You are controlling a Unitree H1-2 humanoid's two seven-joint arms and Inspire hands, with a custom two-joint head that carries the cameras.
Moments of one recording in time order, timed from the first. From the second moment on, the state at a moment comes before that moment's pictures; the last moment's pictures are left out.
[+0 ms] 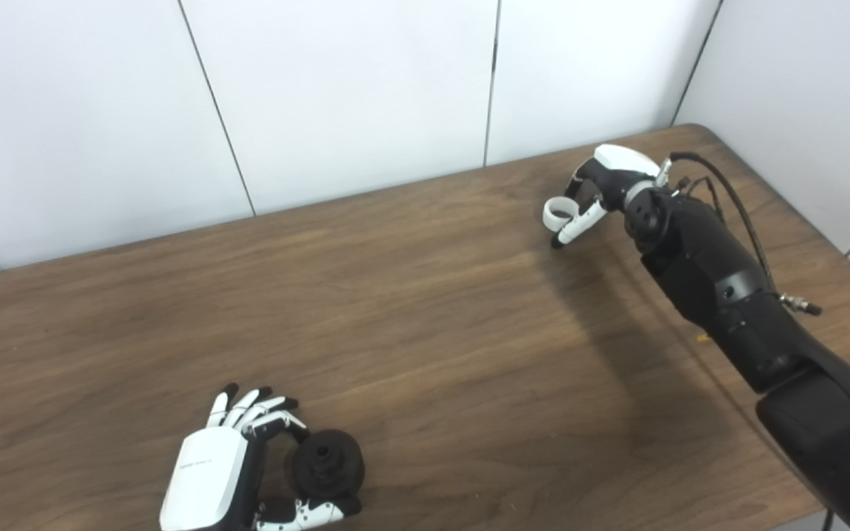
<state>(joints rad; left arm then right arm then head) 0.14 0.21 -0.33 -0.28 0.95 0.00 -0.01 -0.61 -0.57 0.20 0.38 -0.77 0.47 0.35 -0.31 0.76</state>
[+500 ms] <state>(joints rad) 0.15 0.21 -0.33 -0.29 0.96 0.00 -0.01 -0.61 -0.56 0.20 0.38 -0.77 0.47 0.35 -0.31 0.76</state>
